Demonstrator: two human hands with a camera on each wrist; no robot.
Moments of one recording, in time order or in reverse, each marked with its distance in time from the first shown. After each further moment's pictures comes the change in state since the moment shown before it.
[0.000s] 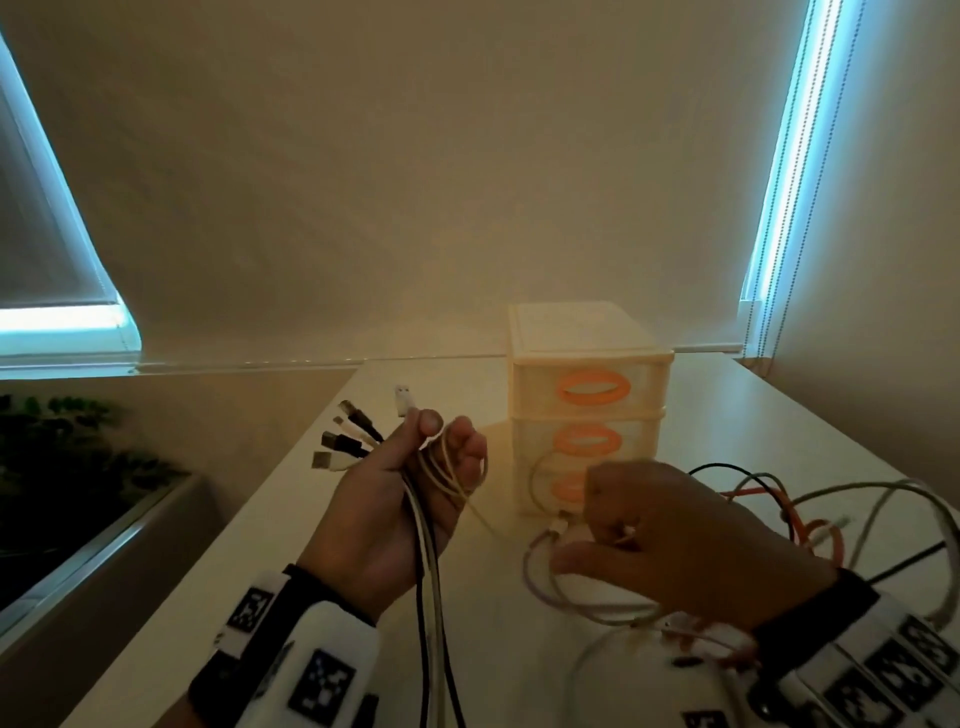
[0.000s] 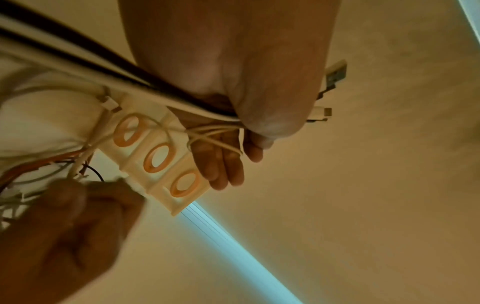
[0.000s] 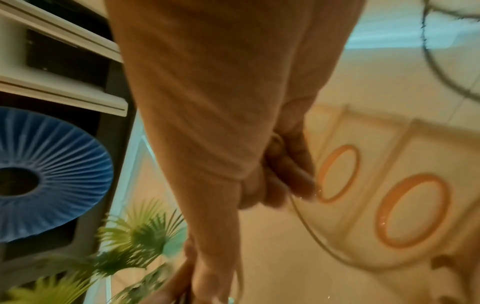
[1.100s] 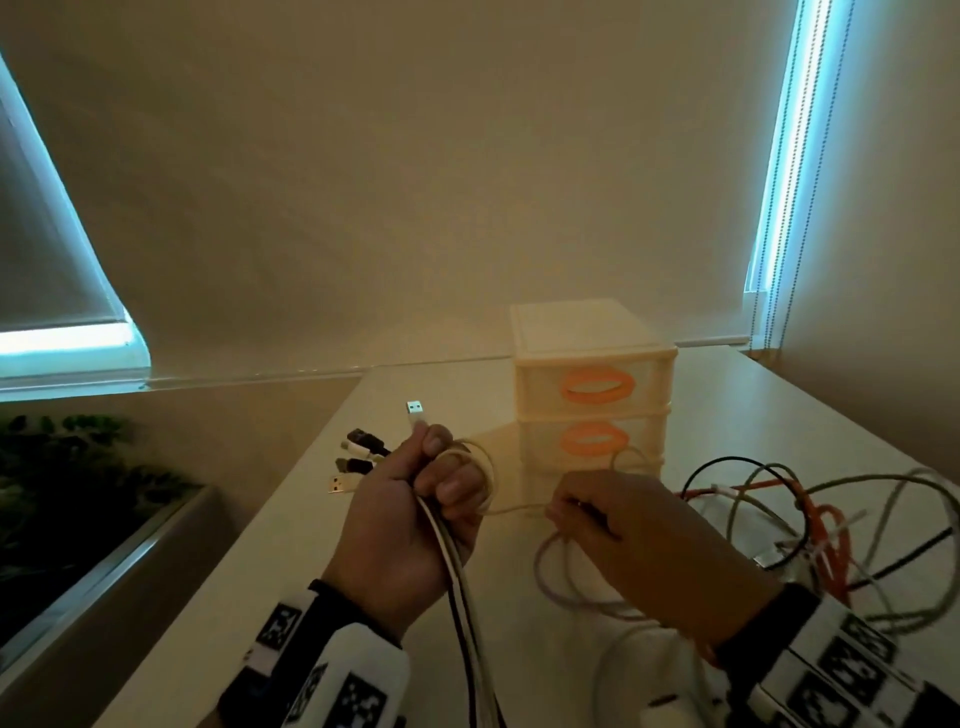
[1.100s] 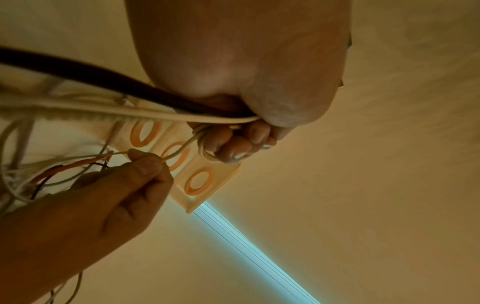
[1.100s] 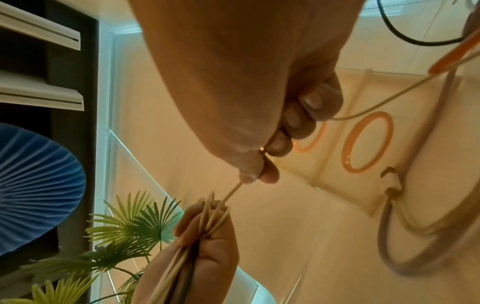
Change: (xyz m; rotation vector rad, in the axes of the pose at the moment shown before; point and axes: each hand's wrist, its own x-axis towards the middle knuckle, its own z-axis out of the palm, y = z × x) left_hand 0.002 -0.009 -0.007 -0.103 -0.089 -0.037; right_hand 0.007 -0.015 0.028 0.168 0.127 0.163
